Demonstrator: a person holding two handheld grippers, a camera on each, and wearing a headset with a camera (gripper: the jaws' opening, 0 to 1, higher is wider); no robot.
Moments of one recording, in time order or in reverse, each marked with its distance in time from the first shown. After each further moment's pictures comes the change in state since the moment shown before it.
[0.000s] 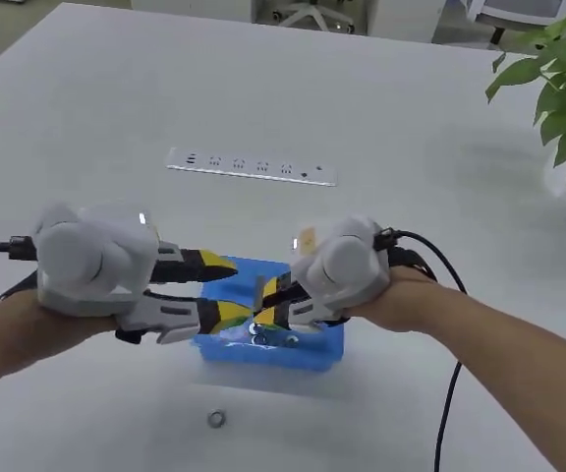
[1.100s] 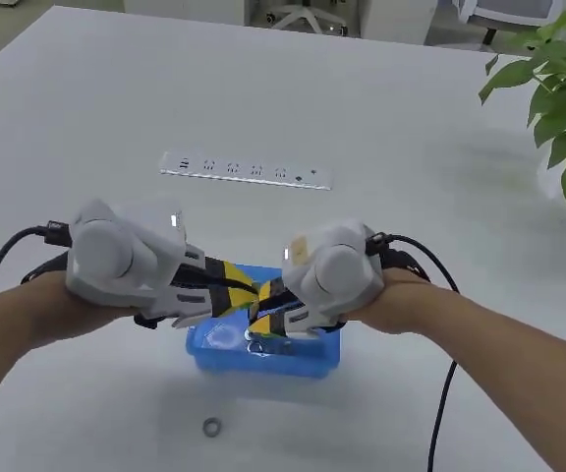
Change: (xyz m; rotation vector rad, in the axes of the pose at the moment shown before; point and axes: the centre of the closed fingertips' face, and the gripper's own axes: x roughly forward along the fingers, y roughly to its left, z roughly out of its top) left arm 0.018 0.000 0.000 0.135 0.047 -0.086; right arm 0.000 0.000 -0.001 -0.061 0.019 0.015
